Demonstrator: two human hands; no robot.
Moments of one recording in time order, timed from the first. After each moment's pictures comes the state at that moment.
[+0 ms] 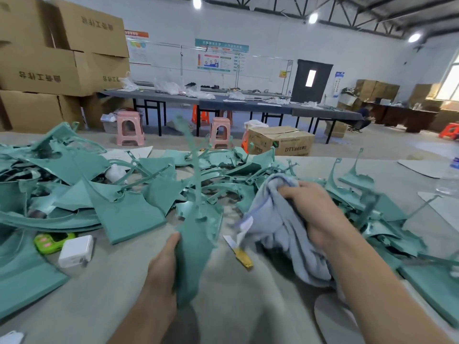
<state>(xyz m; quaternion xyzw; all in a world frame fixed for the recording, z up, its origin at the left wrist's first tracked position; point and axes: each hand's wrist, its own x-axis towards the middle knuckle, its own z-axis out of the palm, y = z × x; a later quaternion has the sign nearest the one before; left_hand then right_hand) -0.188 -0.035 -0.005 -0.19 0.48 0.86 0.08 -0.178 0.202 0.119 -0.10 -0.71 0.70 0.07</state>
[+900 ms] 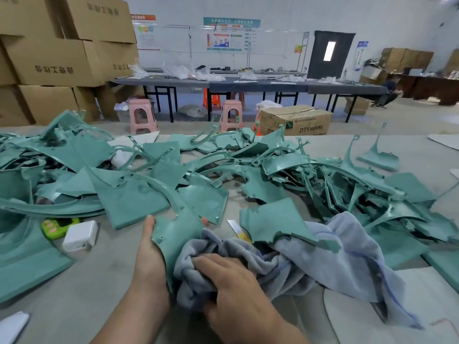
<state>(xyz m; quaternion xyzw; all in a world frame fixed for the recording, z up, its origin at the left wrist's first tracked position) -0.187 -0.041 -0.007 -0.11 0.37 0.91 0.14 -0.125 0.108 -0.012 0.26 -0.88 0.38 0.13</state>
